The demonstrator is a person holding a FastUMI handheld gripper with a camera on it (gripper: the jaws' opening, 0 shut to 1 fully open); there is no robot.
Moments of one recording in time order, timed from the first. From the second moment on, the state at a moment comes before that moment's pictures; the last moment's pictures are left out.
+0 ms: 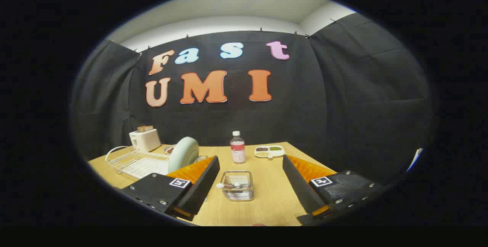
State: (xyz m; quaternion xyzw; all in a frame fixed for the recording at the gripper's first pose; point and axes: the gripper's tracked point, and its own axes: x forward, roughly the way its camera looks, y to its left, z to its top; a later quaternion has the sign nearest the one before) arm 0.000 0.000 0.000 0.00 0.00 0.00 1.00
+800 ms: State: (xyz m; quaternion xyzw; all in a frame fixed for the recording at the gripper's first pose) arm -0.027 0.025 -0.023 -0.01 0.00 -0.02 1.00
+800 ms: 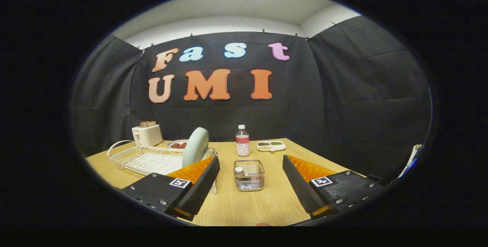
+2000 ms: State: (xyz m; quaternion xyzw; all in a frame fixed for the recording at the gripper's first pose) arm 0.085 0.136 -0.002 -0.04 0.13 0.10 0.99
